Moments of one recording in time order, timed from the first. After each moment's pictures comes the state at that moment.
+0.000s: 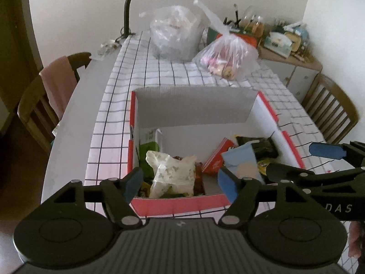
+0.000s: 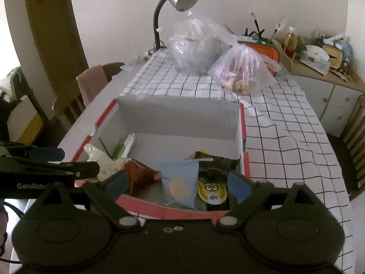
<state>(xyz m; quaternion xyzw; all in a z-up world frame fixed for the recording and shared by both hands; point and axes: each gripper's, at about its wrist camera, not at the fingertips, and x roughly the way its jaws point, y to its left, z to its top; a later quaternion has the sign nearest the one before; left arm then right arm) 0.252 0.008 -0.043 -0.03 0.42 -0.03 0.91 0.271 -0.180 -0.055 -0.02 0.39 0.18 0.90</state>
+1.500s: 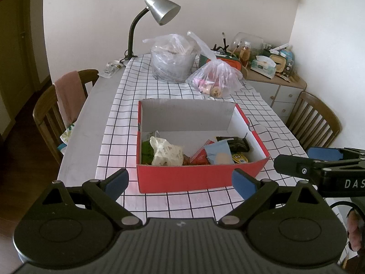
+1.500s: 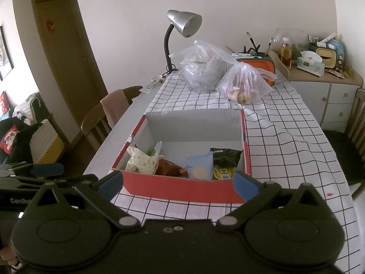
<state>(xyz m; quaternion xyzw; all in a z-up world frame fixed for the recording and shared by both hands) 0.153 0.008 -0.006 -0.05 0.36 -0.03 0.93 0.183 -0.208 -0.011 0.04 0.35 0.20 0.92</state>
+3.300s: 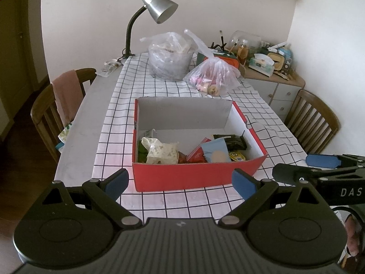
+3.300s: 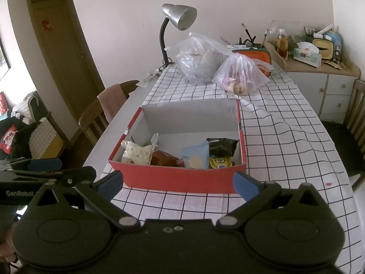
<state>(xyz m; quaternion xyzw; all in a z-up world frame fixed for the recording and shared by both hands) 0.149 0.004 -0.004 -0.04 0.37 -0.04 0.93 0.178 -0.214 -0.021 0.05 0.36 0.19 0.91</state>
